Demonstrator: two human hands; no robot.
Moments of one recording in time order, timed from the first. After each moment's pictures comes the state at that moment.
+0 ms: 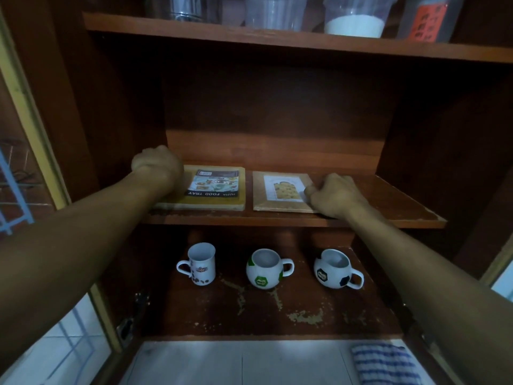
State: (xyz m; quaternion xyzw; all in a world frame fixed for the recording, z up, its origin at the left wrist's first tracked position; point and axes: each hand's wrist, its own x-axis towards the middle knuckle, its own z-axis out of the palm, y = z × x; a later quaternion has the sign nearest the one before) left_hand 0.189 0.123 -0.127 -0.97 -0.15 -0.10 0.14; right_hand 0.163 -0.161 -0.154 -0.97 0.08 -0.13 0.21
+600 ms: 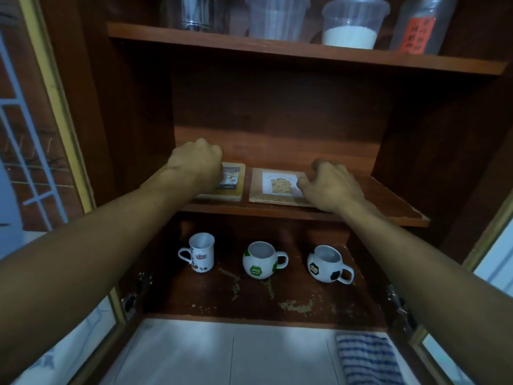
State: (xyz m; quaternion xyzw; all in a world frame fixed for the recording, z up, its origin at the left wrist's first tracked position) left_hand 0.137 0.071 -0.121 -0.97 0.00 -0.22 0.07; right_hand 0.123 -0.154 -0.134 -0.97 0.01 -0.19 0.14
